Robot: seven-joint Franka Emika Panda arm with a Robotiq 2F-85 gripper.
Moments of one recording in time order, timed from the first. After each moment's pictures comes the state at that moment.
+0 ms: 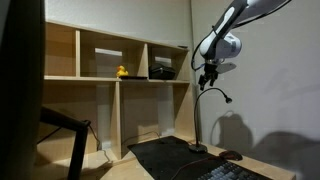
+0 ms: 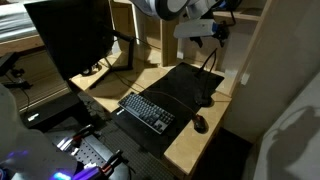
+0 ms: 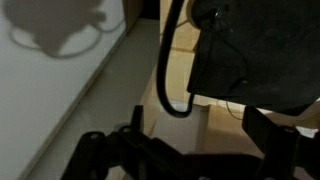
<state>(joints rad) -0.22 0.11 -0.23 -1.90 -0.03 2.62 -0.47</state>
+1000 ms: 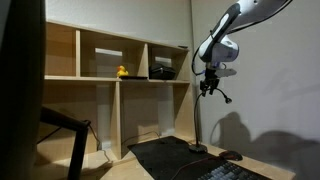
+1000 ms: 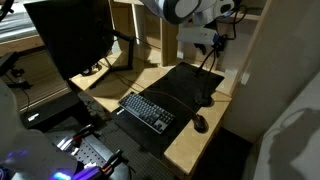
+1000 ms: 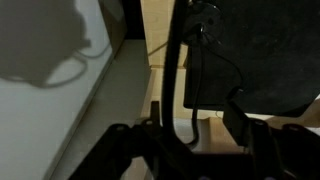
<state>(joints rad) -0.26 0.19 -0.21 -1.82 0.07 2.51 -0.44</state>
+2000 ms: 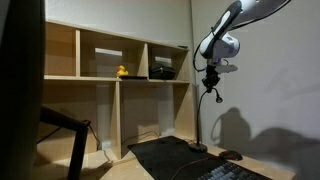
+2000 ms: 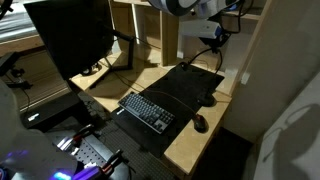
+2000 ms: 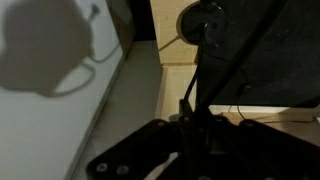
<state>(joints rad) -0.27 0.19 -0.22 -1.77 0.04 2.46 -0.36</state>
